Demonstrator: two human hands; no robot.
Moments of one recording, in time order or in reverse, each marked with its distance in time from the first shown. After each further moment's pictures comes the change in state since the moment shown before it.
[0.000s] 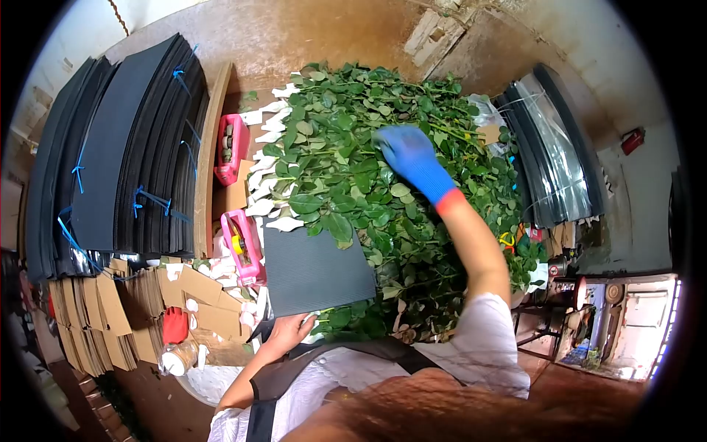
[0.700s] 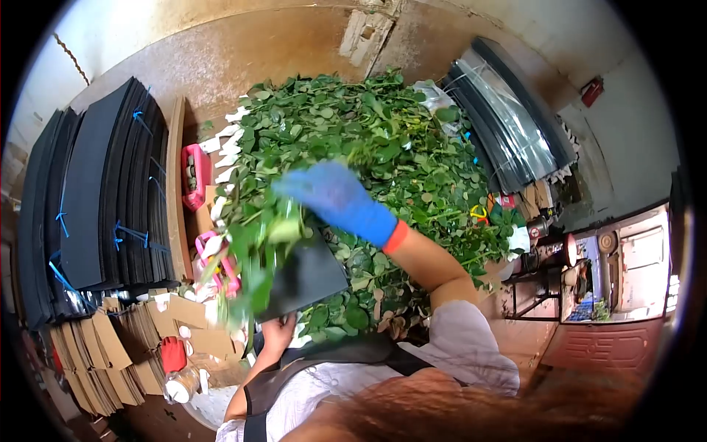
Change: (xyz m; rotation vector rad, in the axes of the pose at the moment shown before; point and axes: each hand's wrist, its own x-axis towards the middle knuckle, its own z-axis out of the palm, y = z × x) left_hand 0.005 -0.041 0.039 -0.208 0.264 -0.125; right_hand -0.024 -0.129 -0.043 0.000 0.249 -0.275
